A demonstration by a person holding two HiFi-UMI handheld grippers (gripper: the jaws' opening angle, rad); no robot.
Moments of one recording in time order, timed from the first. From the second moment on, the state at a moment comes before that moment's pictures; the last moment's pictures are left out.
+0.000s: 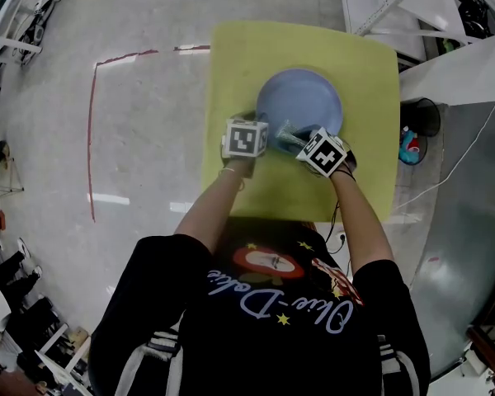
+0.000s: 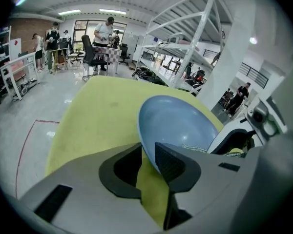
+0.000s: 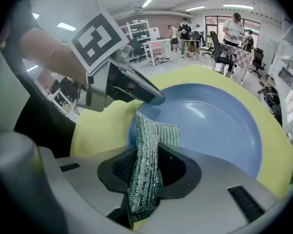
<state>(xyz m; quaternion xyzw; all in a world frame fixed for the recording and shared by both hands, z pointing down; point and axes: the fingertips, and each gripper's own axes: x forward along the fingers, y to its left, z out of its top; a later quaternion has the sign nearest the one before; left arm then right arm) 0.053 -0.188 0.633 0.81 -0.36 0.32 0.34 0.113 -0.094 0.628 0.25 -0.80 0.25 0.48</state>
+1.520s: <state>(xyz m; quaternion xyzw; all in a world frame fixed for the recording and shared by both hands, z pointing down) 0.067 -0.092 0.421 0.95 -0.30 0.11 0.04 0.131 -0.049 0.419 0.60 -0.79 0.09 0.07</state>
